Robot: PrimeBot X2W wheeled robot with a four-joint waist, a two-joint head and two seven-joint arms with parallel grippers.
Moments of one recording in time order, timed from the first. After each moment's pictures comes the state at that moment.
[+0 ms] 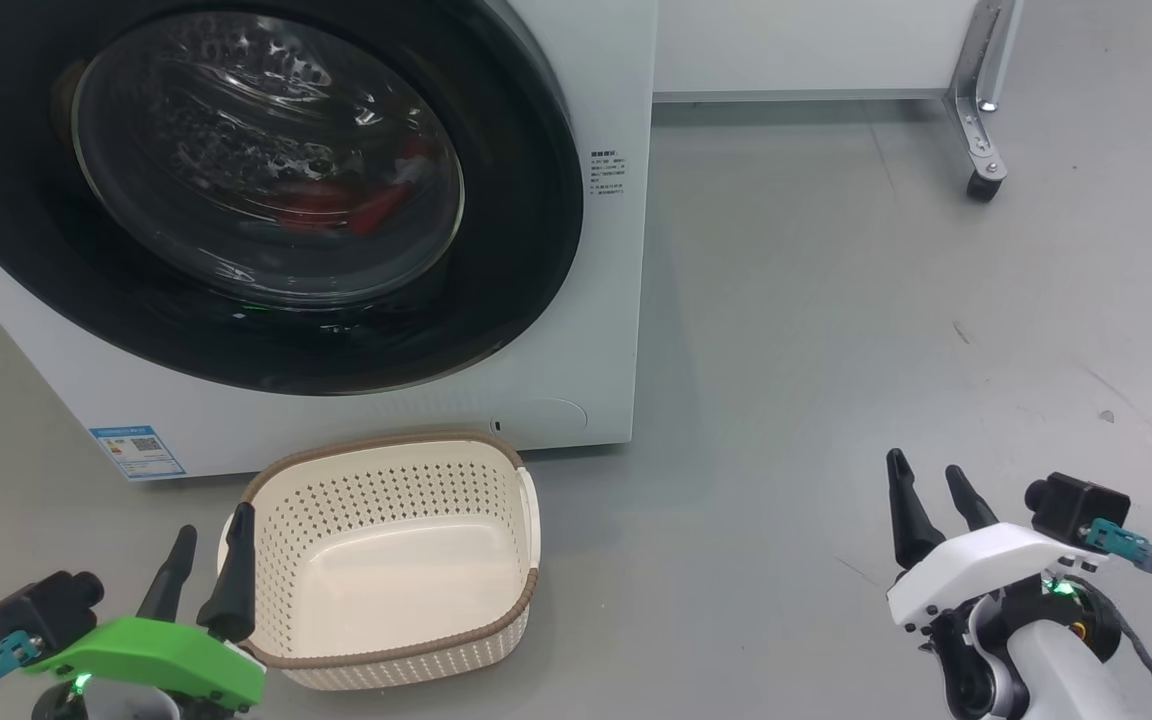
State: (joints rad) left arm -0.07 0.19 -0.20 0.32 -0.94 -0.12 -0.12; right arm -0.15 -0.13 0.25 0.43 0.76 0.06 -0.12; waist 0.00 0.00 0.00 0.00
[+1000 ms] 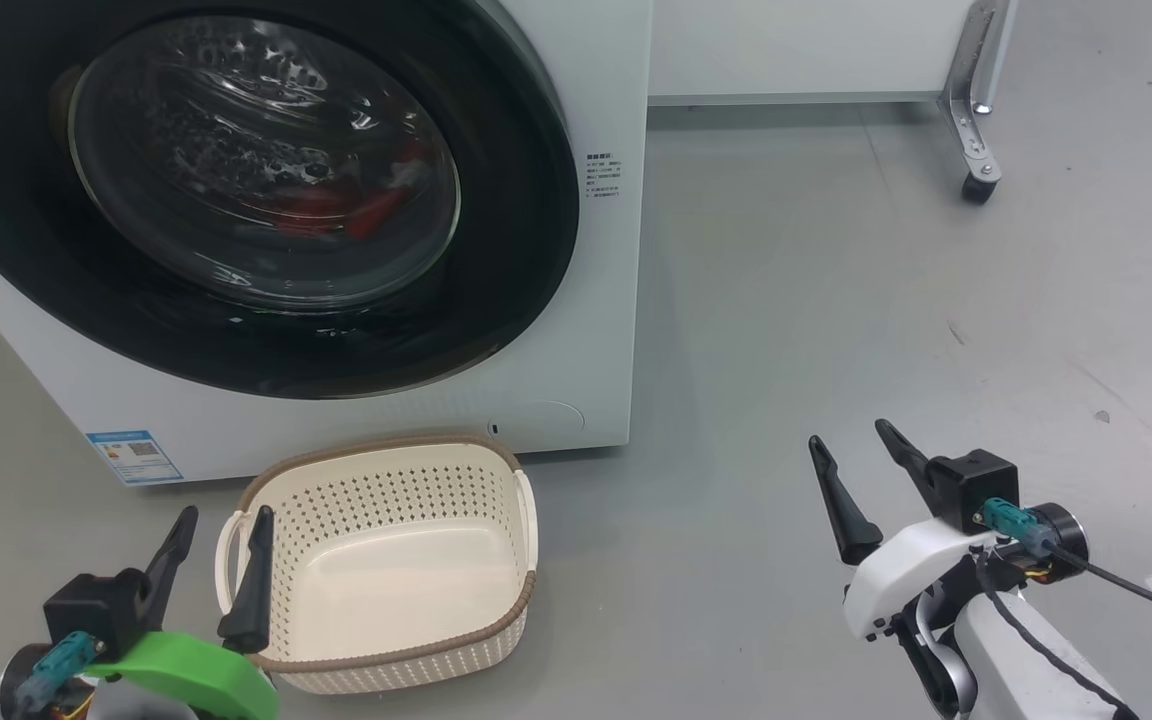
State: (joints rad) left arm -0.07 0.20 -0.21 0.34 -0.52 -0.13 -0.22; right arm -0.24 -0.15 0.39 0.52 0.39 0.00 -0.22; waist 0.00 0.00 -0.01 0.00
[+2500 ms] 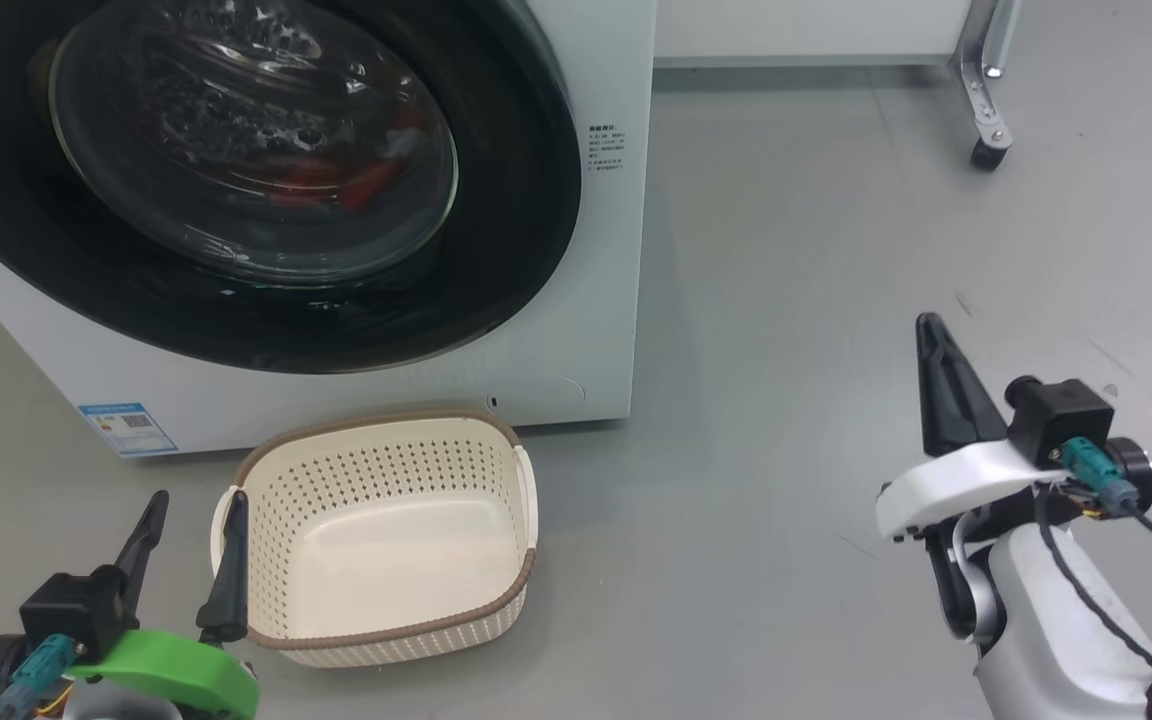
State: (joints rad) left arm -0.07 0.15 -0.07 0.34 -0.37 -0.13 -0.25; right arm -0.27 -0.11 0.23 0.36 0.32 -0.08 -0.25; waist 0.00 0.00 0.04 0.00
